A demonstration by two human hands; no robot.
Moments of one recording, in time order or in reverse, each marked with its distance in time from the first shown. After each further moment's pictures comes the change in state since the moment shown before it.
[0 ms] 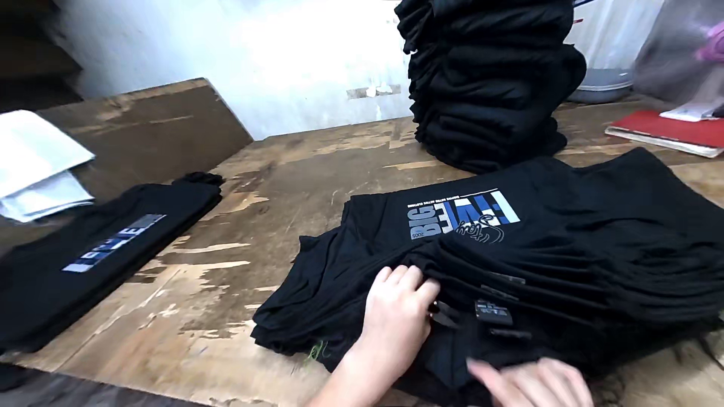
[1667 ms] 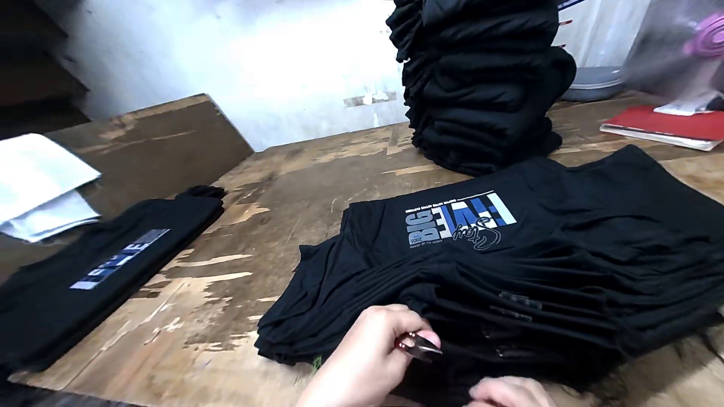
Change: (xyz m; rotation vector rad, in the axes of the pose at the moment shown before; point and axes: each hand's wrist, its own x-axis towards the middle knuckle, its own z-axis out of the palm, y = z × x) left_hand -0.014 -0.024 -0.048 -0.745 -0.457 -0.117; right_hand -0.017 -0.009 0.026 0.182 0.169 0.034
